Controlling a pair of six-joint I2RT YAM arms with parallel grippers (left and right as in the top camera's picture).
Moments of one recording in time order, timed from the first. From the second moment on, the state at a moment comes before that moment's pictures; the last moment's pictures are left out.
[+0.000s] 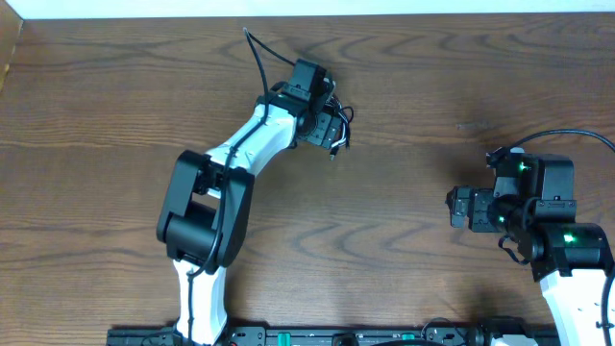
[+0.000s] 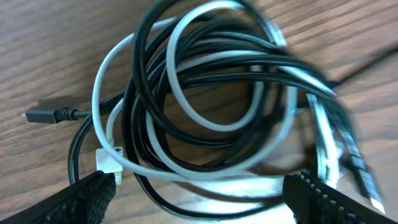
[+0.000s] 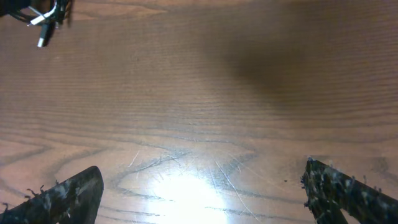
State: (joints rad) left arm -0.41 2.10 1.48 -0.51 0.01 0.02; right arm 0.01 0.97 0.82 -0.87 -0.14 0.07
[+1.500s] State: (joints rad) left arm -0.49 1.88 1.49 -1.02 0.92 0.05; right arm 0.01 0.99 0.82 -0.80 -0.46 0.10
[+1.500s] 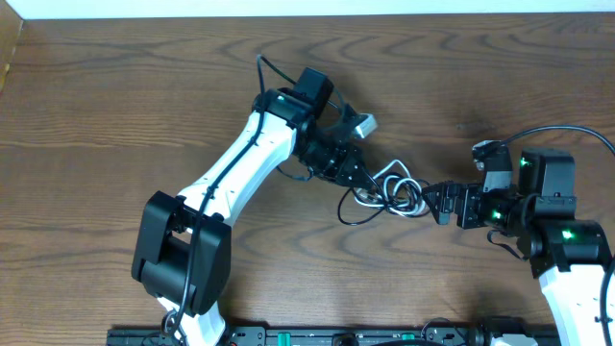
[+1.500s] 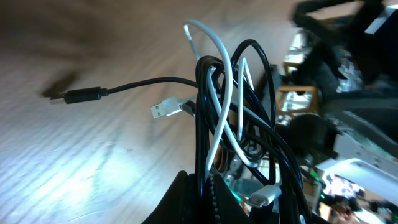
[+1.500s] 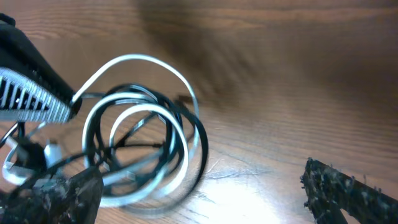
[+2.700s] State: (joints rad) left arm -0.51 1.88 1.49 -1.00 1.04 0.07; right arm 0.03 1.32 0.82 -0.83 -0.68 0.26
